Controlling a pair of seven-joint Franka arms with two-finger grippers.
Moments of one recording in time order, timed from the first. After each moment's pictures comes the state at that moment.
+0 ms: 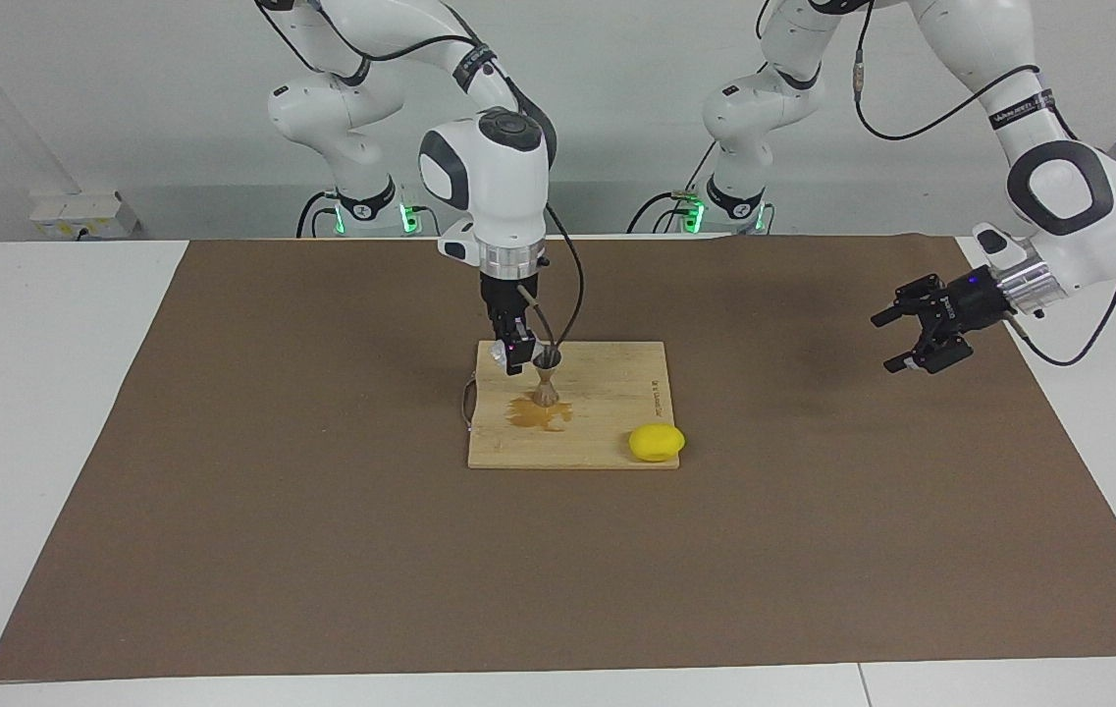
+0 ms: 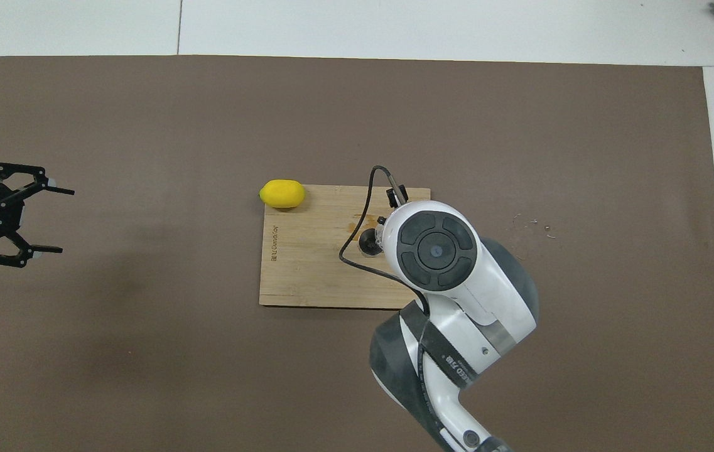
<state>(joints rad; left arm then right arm) 0.33 0.15 -0.07 -1.85 -0.60 1.72 2.32 0.51 0.17 0.06 -1.88 -0.20 2.18 1.92</state>
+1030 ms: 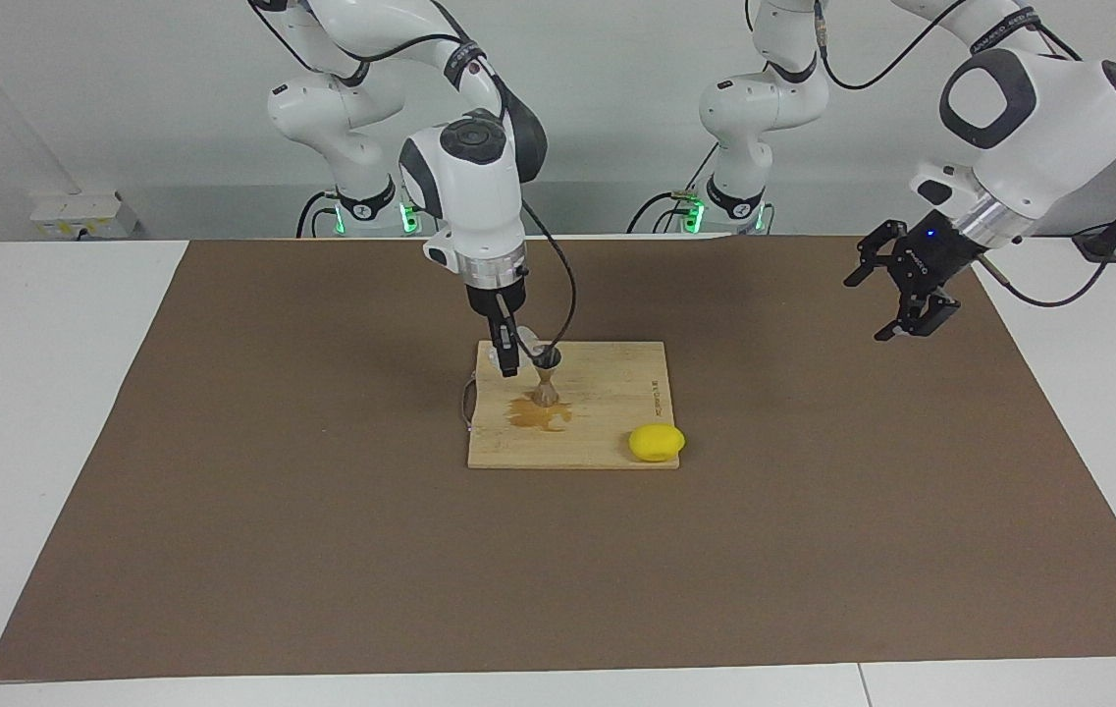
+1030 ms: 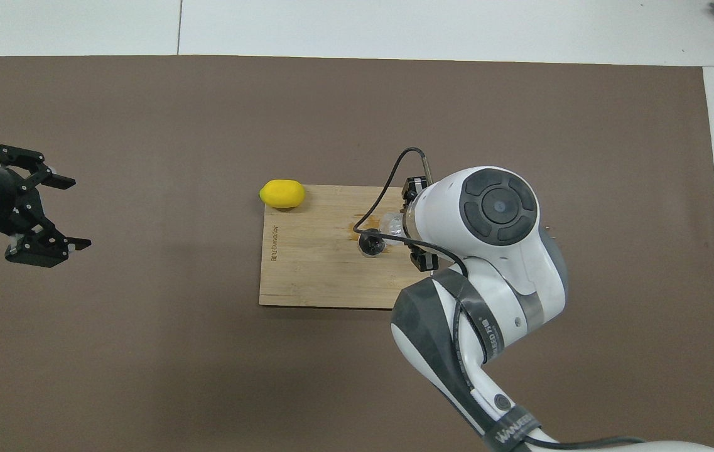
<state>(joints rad) 0.07 -0.08 -0.08 -1.85 -0.25 1.79 1.23 0.43 0.18 0.05 -1.87 0.06 2.18 1.92</state>
